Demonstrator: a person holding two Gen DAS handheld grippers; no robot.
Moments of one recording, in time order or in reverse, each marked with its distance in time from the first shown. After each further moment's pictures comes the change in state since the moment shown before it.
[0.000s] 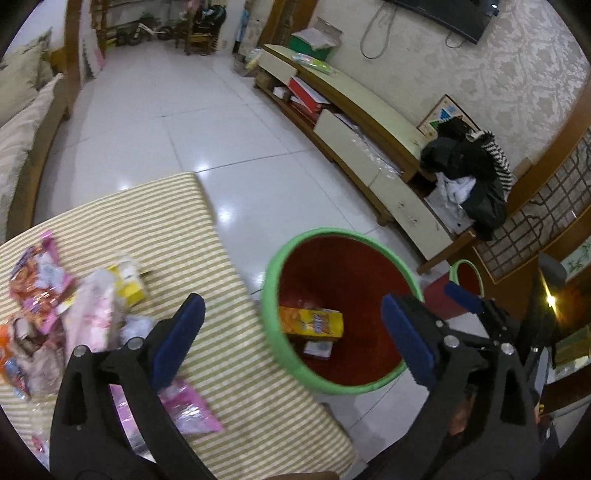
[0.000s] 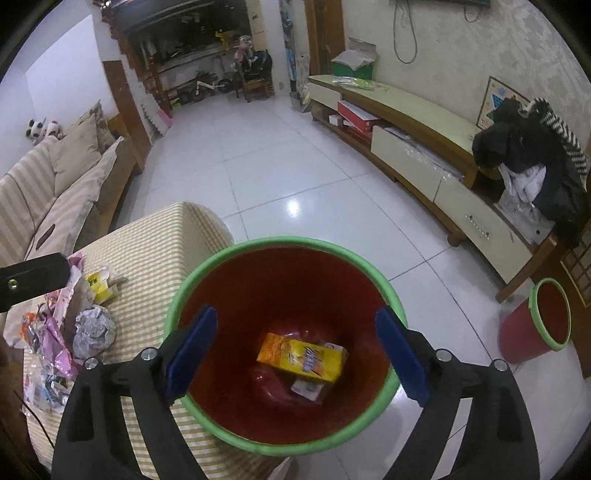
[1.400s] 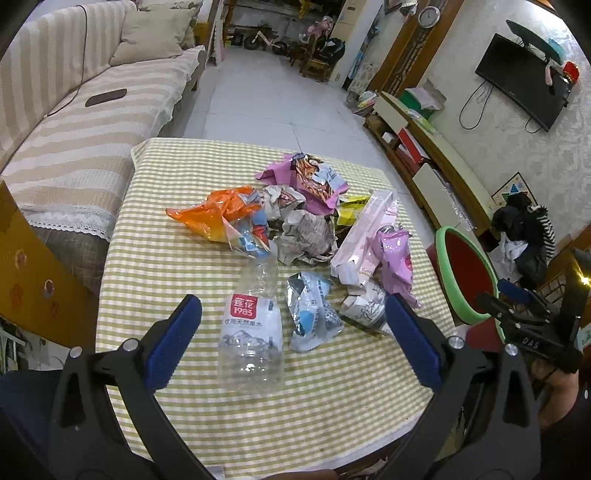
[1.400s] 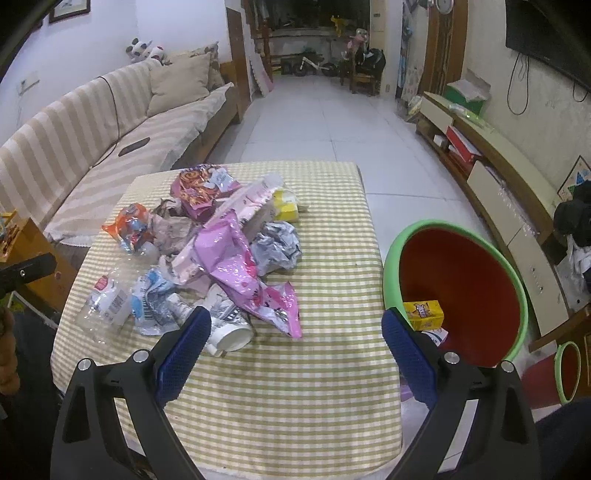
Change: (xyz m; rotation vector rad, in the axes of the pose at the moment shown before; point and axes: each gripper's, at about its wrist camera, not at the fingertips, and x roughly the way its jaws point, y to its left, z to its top) left arm -0.176 0.222 -0.177 -0.296 -0.156 0.198; right arm -0.058 0.205 -0.084 -0.329 0.037 0.178
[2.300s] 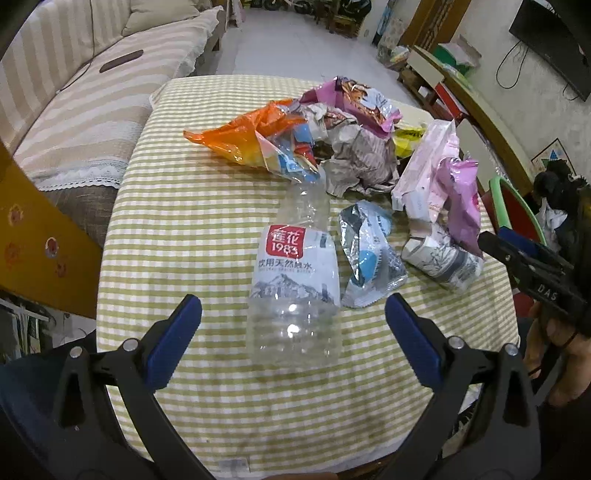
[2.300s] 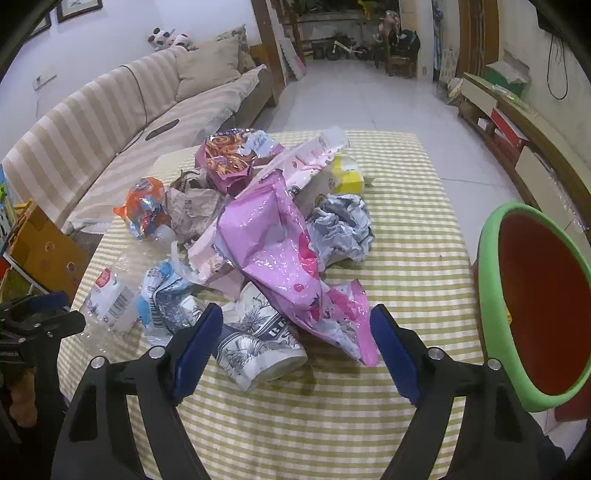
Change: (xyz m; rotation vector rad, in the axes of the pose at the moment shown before) left arm 0.060 0.015 -0.035 0.012 0.187 0.152; right arm 0.087 0.020 0.000 -0.008 0.071 0.170
